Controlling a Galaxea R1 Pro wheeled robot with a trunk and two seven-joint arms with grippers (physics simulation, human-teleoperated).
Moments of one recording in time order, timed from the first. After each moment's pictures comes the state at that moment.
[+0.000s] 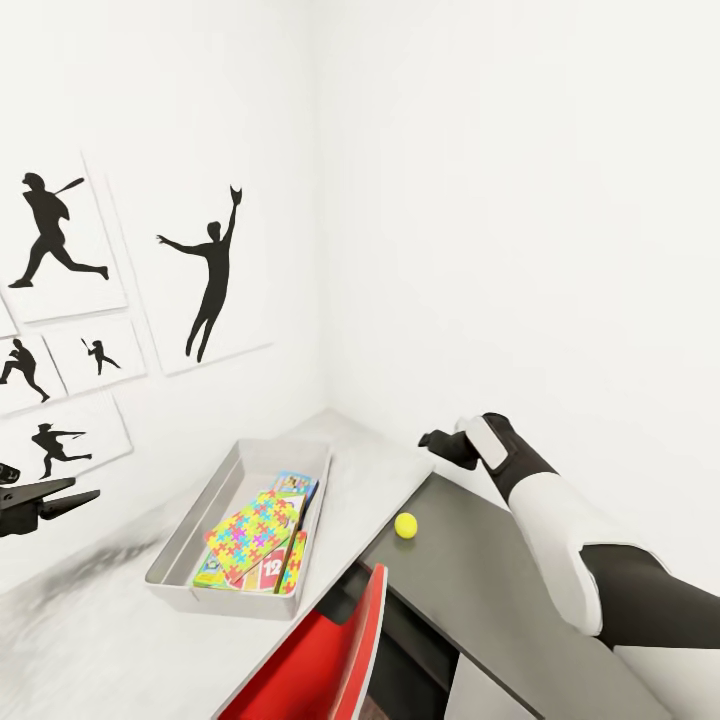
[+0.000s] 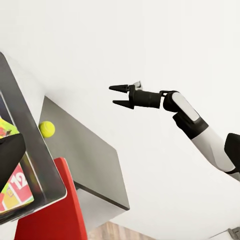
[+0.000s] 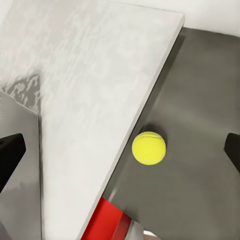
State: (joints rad) left arm -0.58 0.87 -0.09 -0.74 0.79 0.77 -1.57; right arm -1.11 0.04 -0.02 -0.43 -0.56 0.71 -0.25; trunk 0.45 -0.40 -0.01
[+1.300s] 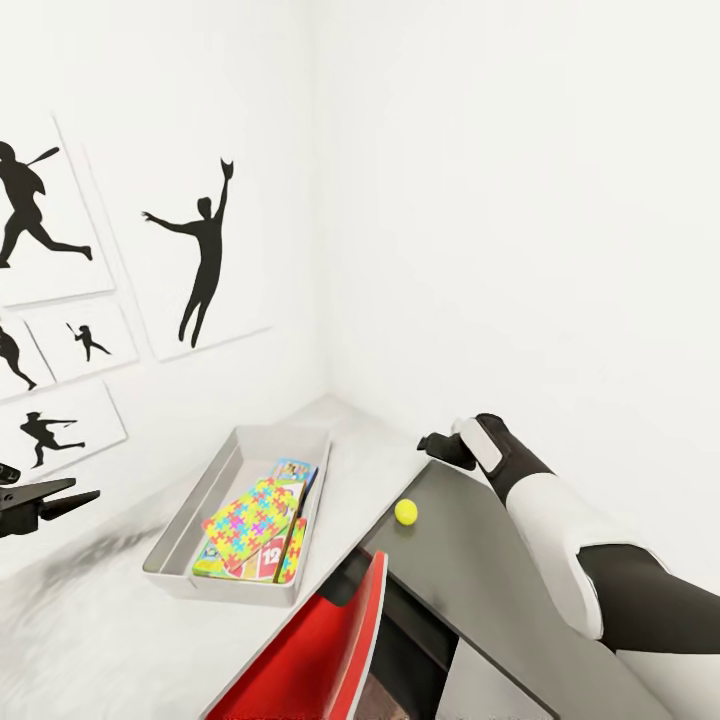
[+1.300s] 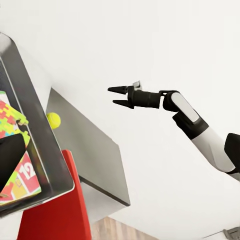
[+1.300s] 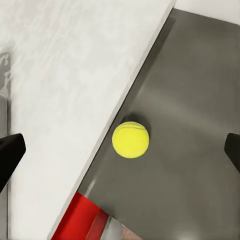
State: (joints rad) left arm -0.58 0.87 -0.10 -0.74 0.79 0.77 -1.57; right arm -1.11 0.04 0.06 -0.42 -0.55 0.71 -0.26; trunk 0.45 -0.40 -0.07
